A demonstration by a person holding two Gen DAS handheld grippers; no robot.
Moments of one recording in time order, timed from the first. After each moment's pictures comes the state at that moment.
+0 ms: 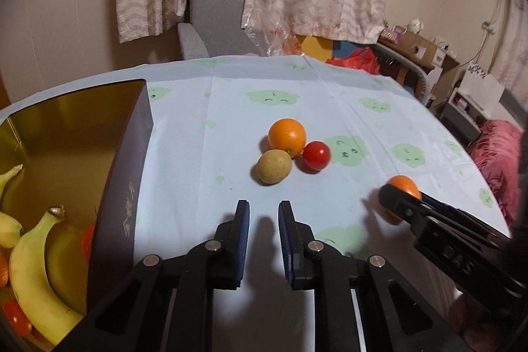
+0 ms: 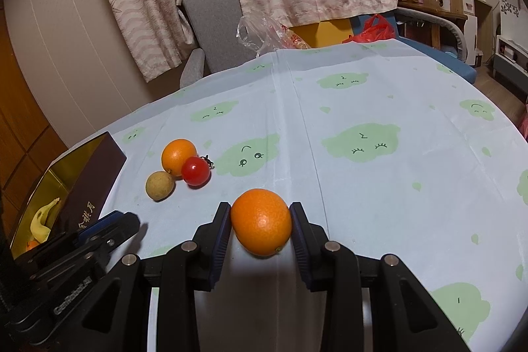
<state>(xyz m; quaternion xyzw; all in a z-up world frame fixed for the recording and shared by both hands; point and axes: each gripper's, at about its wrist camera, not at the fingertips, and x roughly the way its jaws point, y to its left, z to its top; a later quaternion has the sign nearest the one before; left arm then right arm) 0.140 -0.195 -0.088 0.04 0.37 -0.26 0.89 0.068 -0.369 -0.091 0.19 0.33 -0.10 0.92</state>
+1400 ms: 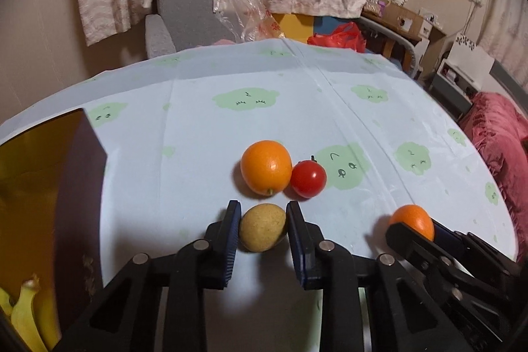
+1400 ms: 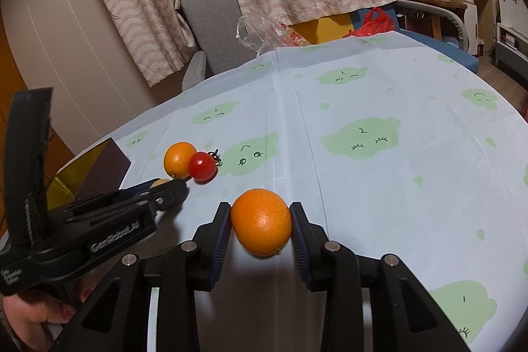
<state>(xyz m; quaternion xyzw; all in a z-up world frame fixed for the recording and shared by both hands) 0.185 -0.238 -0.089 0.08 0.41 -0.29 0.86 0.066 -0.377 -0.094 0.21 0.33 -0.09 0.92</state>
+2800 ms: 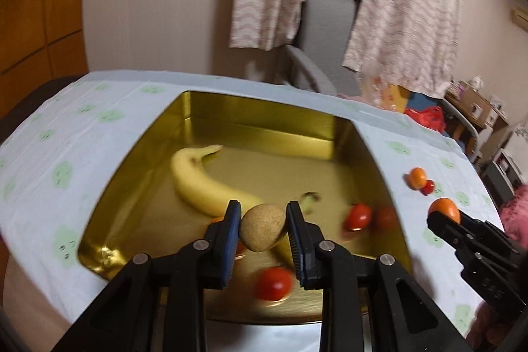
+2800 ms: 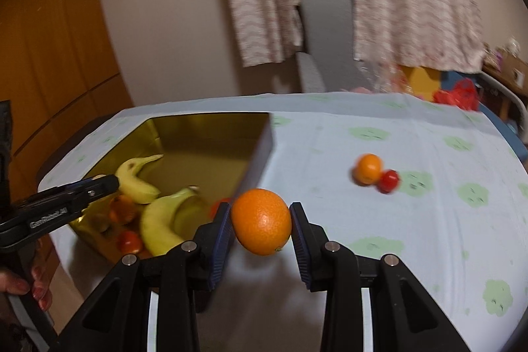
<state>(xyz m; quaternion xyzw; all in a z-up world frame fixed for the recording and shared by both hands) 0.130 0.046 -0.033 -0.04 0.36 -0.11 0.93 0.068 -0.197 -0.029 0.06 0.32 0.05 0.95</state>
